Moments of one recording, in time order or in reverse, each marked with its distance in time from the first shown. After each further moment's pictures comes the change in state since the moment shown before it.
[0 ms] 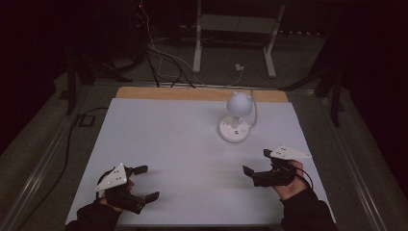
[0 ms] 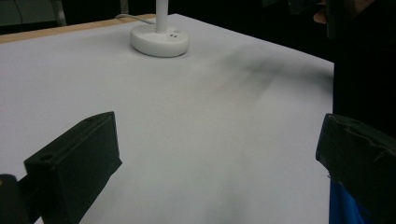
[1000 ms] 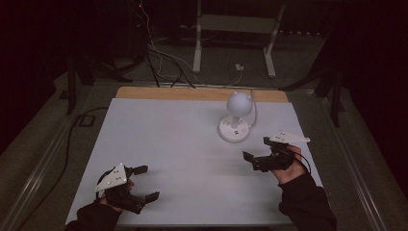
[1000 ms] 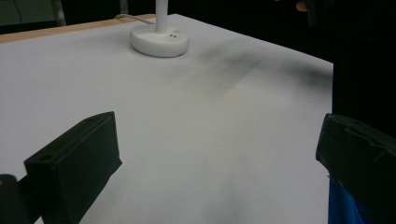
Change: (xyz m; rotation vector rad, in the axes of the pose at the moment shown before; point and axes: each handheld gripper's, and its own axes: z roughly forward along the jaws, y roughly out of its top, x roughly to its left) left arm 0.000 0.000 0.000 -0.001 -0.002 -0.002; right arm -0.023 0.027 0.017 -0.002 -0.015 0.023
